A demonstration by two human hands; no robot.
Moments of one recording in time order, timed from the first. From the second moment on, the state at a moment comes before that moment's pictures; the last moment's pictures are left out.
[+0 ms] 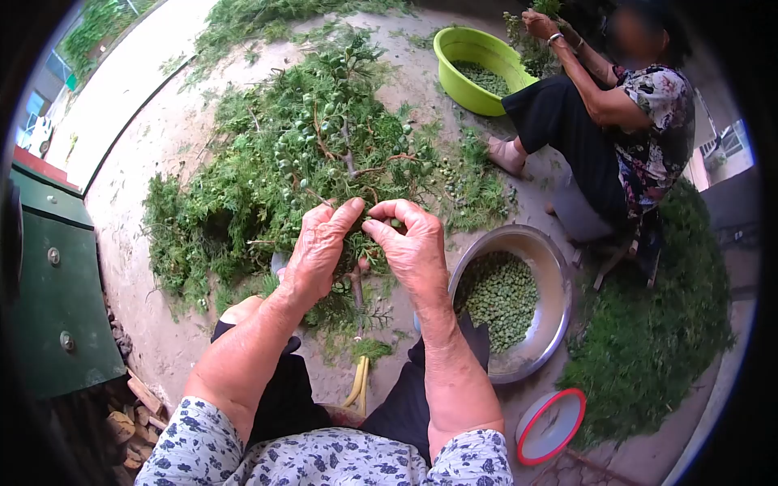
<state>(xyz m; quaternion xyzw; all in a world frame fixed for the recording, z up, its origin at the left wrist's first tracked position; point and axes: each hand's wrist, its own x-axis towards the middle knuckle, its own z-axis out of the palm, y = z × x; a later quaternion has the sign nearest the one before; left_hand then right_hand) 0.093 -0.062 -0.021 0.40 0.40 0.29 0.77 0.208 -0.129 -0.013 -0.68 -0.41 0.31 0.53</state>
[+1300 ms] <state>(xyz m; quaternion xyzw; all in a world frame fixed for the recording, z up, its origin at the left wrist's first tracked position) 0.062 -0.124 -0.019 0.33 0.31 0.18 0.87 0.369 -0.404 -0.109 -0.87 -0.06 0.08 0.48</state>
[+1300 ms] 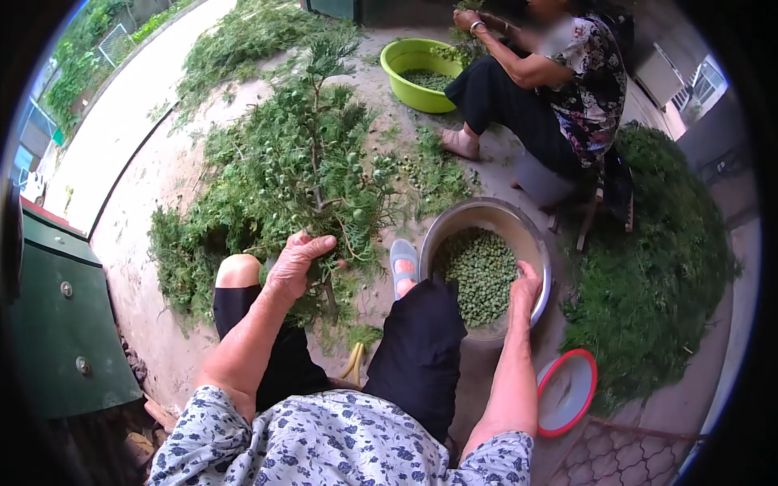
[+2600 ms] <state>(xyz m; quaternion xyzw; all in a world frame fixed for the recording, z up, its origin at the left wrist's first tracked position) -0.018 -0.178 -0.028 0.36 0.36 0.16 0.85 0.142 -0.306 0.020 -0.49 -0.13 0.31 0.80</state>
